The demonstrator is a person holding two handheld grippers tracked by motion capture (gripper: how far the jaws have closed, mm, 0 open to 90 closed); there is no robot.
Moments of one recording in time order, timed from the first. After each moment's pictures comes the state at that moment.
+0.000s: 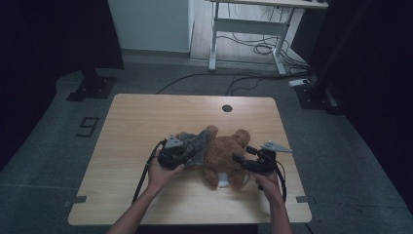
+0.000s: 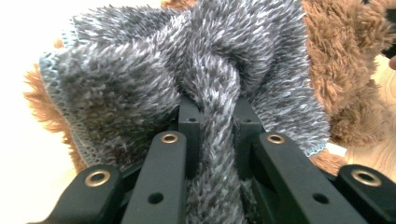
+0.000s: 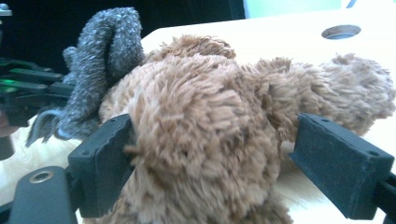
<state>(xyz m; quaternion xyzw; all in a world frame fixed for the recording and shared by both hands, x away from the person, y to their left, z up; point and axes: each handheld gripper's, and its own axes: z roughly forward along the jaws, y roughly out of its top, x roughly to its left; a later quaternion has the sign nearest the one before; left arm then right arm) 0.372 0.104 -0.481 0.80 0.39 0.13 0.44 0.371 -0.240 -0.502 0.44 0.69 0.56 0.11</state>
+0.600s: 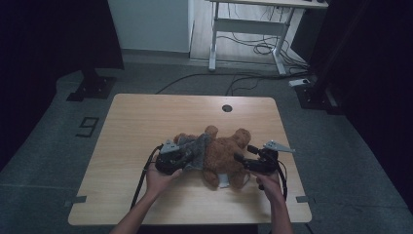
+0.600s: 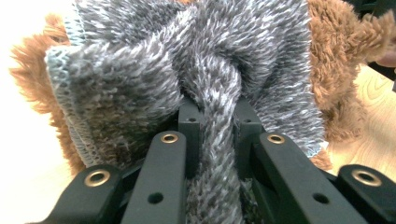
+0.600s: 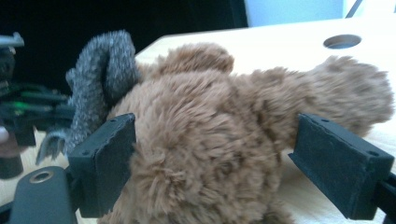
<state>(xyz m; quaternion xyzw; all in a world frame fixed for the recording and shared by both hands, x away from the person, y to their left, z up) 0.358 0.112 -0.490 0.78 0.39 0.11 0.47 0.367 -0.241 -0.493 0.44 0.69 0.57 0.10</state>
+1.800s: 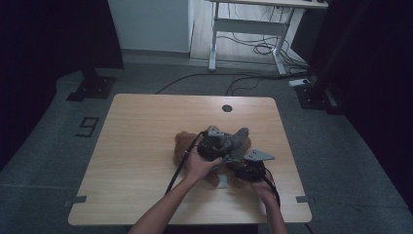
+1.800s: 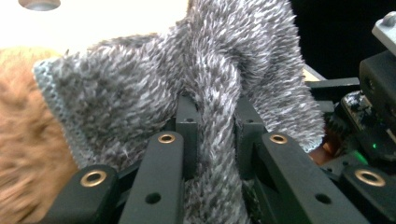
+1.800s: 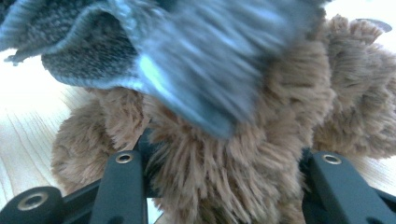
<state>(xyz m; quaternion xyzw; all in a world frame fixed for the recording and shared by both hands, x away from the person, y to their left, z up) 0.396 -0.008 -0.453 0.82 0.37 0.05 0.44 0.360 -0.211 -0.525 0.35 0.78 0.48 0.17</state>
